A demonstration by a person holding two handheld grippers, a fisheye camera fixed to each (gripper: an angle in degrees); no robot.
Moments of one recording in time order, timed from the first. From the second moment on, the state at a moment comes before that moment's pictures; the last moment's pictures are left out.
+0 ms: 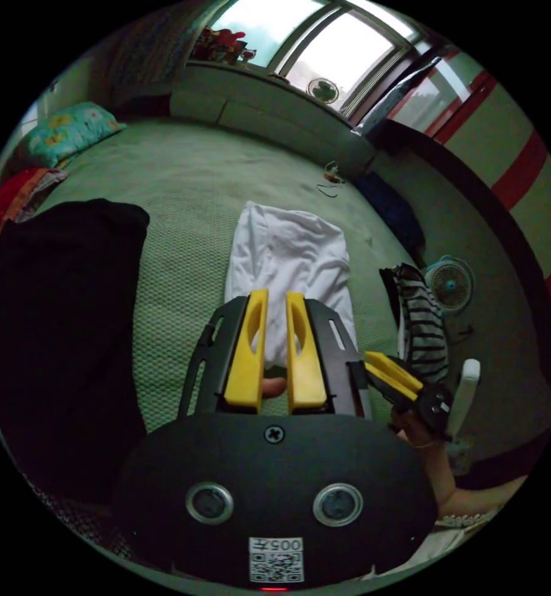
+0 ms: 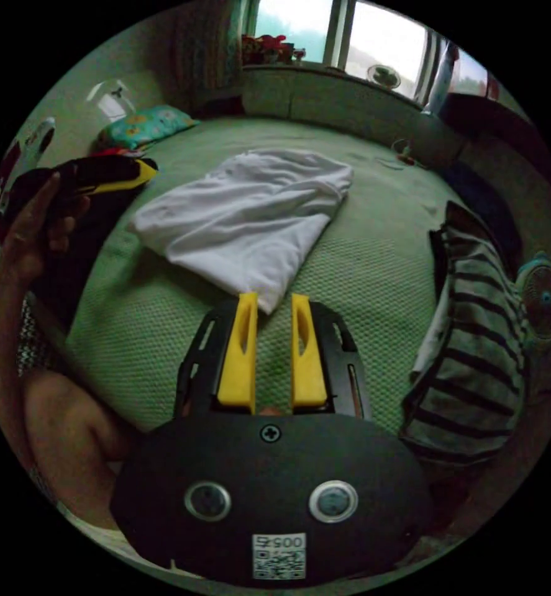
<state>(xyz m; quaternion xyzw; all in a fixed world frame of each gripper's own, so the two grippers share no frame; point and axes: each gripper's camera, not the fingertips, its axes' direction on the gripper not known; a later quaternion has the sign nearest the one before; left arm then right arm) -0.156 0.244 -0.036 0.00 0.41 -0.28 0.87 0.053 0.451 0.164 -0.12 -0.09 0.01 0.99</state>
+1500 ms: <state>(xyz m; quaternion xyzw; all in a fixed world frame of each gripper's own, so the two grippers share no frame) -0.151 0.156 0.040 -0.03 0.41 -0.23 0.88 0.035 0.466 0.056 -0.15 -0.07 -0.01 0.99</state>
